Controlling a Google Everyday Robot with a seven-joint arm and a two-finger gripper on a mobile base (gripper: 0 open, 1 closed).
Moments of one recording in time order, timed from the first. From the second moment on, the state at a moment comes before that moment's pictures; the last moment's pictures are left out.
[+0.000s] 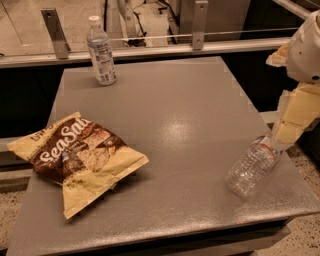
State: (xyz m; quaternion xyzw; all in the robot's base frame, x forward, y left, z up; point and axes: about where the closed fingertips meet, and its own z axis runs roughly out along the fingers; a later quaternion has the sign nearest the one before) arm 0.438 -0.217 0.977 -0.60 0.78 -0.03 0.16
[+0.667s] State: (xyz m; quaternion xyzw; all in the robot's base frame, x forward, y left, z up) arm 0.437 -0.182 0.973 -0.62 0.76 0.00 0.18
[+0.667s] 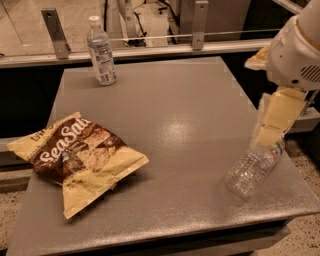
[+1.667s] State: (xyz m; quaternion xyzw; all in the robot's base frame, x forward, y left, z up) arm 0.376 0.029 0.933 -0.71 0.65 0.15 0.21
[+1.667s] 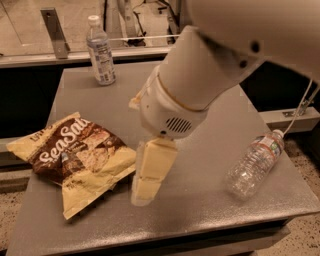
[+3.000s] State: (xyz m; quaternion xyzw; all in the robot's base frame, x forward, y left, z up) arm 0.401 0.137 0.867 -0.71 0.63 0.18 0.25
